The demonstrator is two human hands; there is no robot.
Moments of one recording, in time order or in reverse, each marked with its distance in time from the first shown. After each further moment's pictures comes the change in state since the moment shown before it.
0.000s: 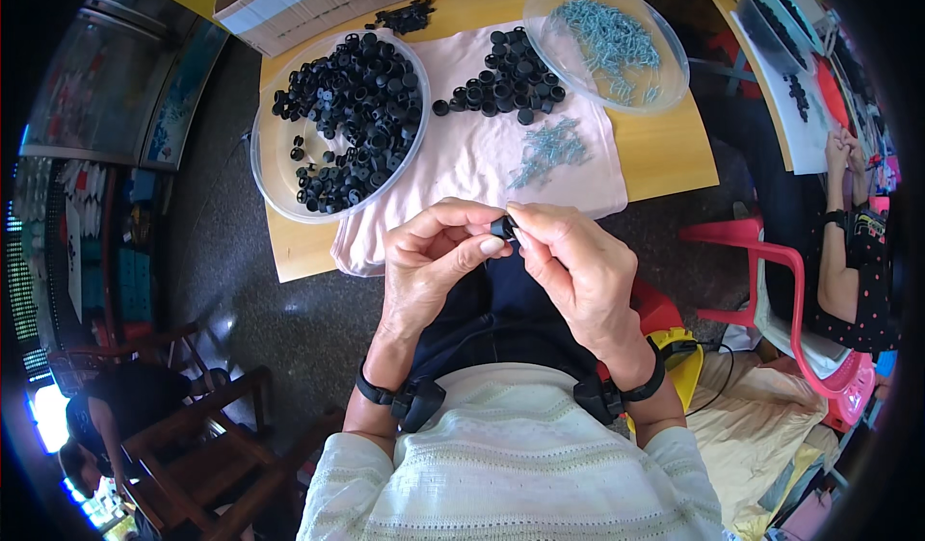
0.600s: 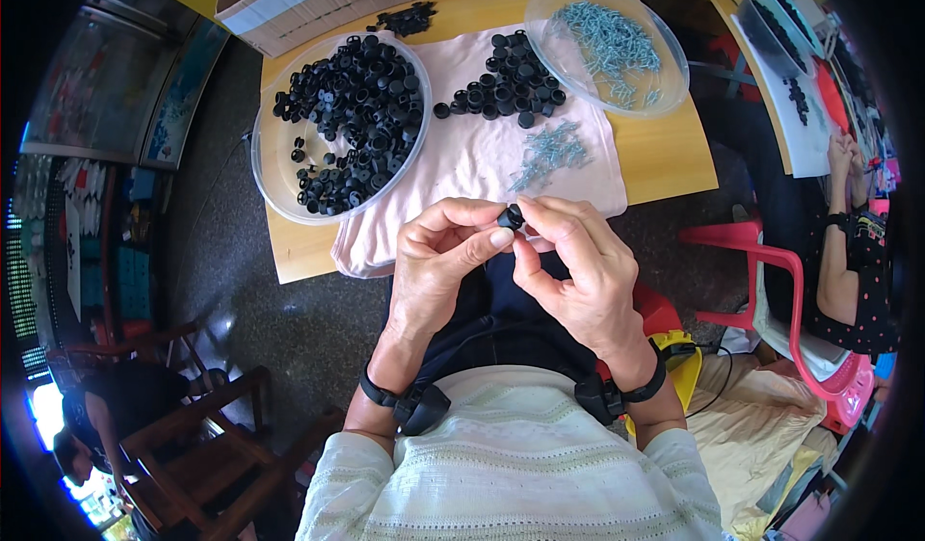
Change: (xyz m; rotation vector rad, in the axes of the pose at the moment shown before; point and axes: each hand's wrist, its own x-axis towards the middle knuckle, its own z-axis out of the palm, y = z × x) left_hand 0.002 -0.003 0.008 -0.136 0.114 -0.125; right_hand -0.001 0.002 0.002 -0.029 0.027 0.037
